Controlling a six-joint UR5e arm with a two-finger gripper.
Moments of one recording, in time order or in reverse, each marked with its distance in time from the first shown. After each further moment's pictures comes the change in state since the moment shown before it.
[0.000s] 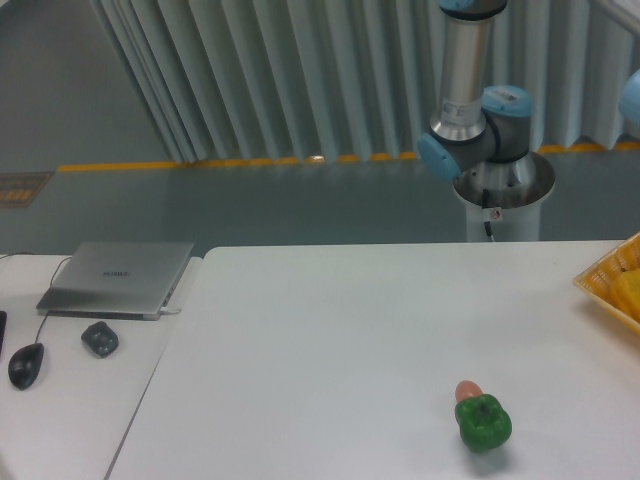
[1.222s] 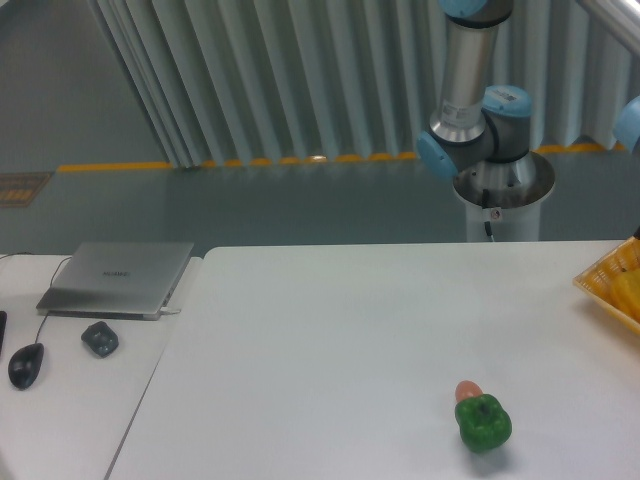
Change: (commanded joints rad) arm -0.034 -0.034 -0.006 -0.032 0.037 -0.008
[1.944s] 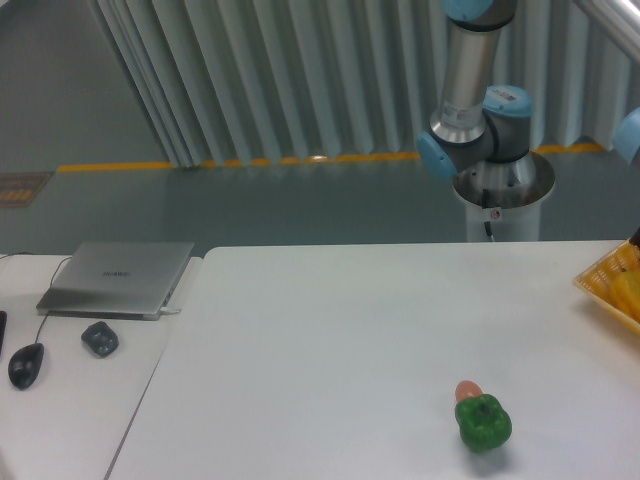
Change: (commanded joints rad) arm -0.002 -0.034 -0.017 0.002 0.055 0.002
